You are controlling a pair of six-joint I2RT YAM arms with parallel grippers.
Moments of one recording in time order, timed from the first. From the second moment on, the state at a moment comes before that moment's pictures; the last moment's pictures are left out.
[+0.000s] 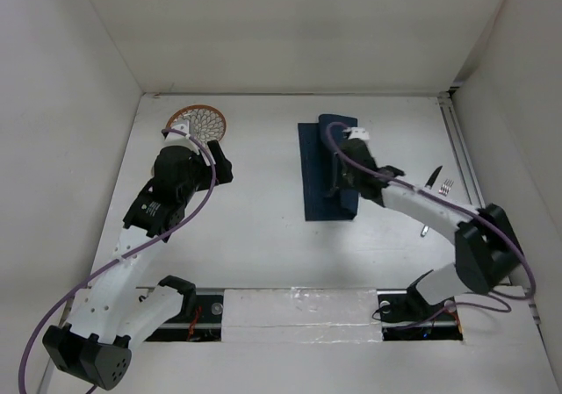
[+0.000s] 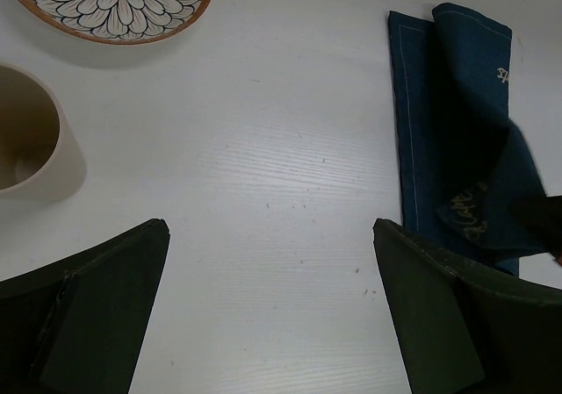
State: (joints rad) left arm -0.35 0.88 0.92 -0.52 -0.17 -0.45; right arm 0.67 1.57 1.05 -0.33 0.43 0.47
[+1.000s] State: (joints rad) left arm -0.35 0.89 0.92 -0.52 -0.13 -0.46; right arm -0.15 0.88 0.42 0.01 -0.05 0.90
